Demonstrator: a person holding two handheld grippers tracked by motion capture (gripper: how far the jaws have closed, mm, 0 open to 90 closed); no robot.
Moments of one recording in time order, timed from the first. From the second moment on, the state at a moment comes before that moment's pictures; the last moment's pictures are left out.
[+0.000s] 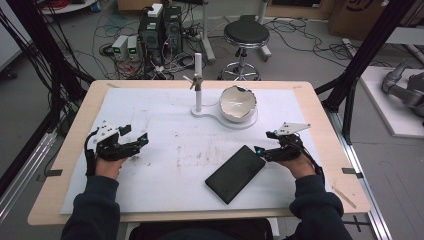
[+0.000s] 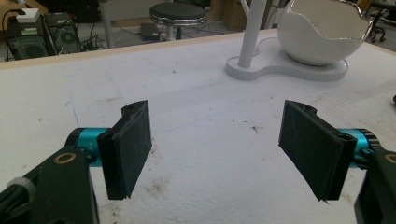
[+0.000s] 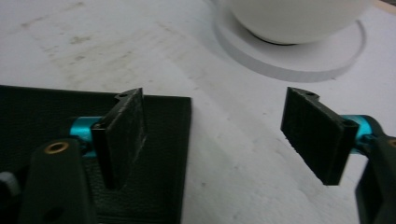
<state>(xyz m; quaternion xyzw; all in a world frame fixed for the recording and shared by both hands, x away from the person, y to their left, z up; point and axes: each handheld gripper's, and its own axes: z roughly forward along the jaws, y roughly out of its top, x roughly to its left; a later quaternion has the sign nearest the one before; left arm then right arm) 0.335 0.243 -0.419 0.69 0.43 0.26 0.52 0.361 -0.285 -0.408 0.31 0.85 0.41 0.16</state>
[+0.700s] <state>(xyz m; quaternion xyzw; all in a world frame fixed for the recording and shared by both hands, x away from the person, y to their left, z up) 0.337 0.228 -0.420 0.70 0.41 0.25 0.52 0.367 -0.271 -0.442 0.32 0.87 0.37 0.00</state>
